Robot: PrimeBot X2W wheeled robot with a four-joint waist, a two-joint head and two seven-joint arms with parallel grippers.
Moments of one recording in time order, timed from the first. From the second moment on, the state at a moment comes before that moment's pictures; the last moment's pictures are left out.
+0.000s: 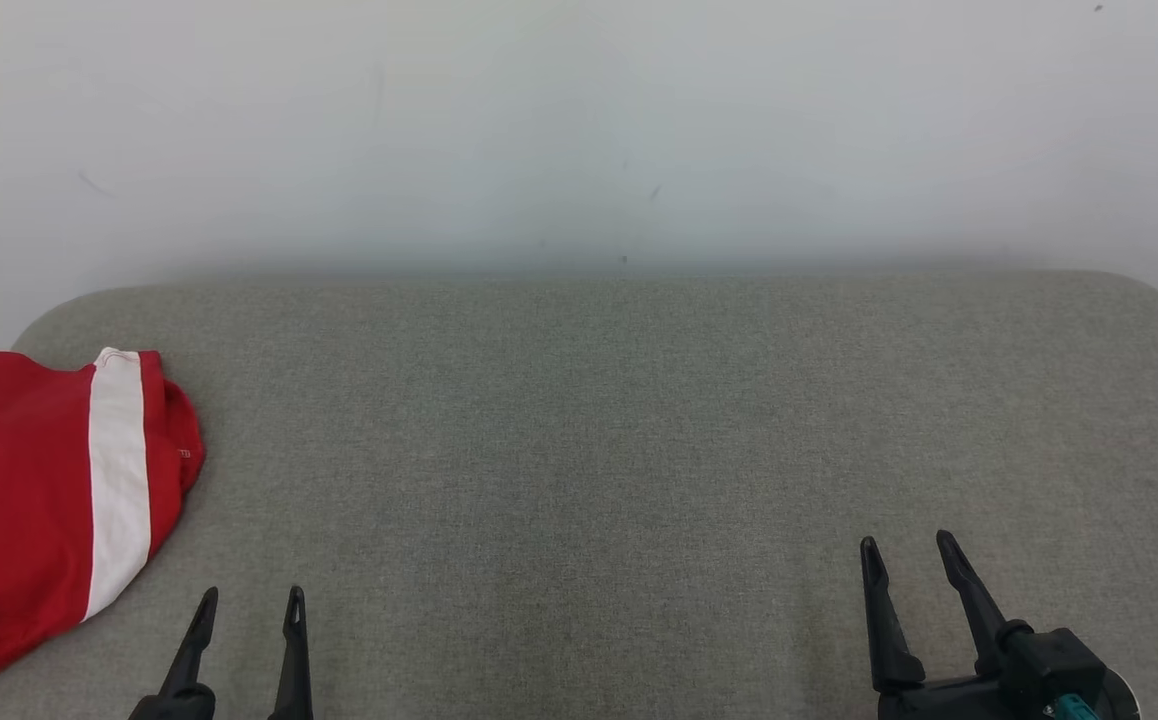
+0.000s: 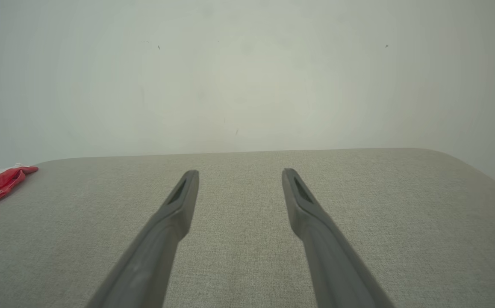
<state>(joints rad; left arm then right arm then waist) 0.02 0.17 -0.08 0.18 -0.16 0.00 -0.25 0.02 -0.05 -0.02 0.20 0.08 0.13 -0.26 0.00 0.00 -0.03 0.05</state>
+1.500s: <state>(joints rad) 0.00 0.18 -0.04 0.22 -0.19 0.09 -0.26 0.01 -0.05 -0.02 0.22 0.11 0.13 -0.26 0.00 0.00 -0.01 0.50</state>
